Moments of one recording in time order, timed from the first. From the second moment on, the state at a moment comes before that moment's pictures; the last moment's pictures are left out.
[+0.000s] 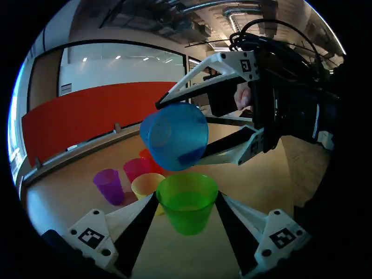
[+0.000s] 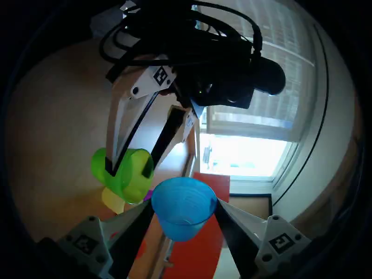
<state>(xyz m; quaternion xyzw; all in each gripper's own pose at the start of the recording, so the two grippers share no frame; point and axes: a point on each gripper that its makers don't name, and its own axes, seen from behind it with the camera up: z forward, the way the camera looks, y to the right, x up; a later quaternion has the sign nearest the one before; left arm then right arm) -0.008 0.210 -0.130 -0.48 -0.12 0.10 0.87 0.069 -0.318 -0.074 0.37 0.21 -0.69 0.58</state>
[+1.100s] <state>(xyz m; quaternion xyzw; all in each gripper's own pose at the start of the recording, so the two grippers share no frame) 0.003 0.189 -0.122 -0.45 -0.12 0.07 0.88 0.069 -0.276 -0.072 0.39 0.04 -0.34 0.85</state>
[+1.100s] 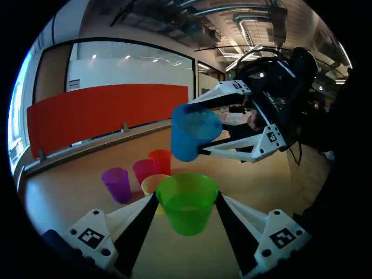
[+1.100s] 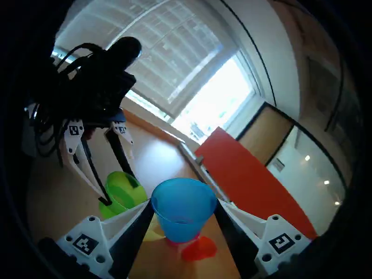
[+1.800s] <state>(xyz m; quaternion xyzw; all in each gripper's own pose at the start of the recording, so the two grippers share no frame) 0.008 0.156 -0.097 -0.41 -0.13 0.07 0.90 0.022 -0.214 -0.072 0.39 -0.18 -0.12 0.90</state>
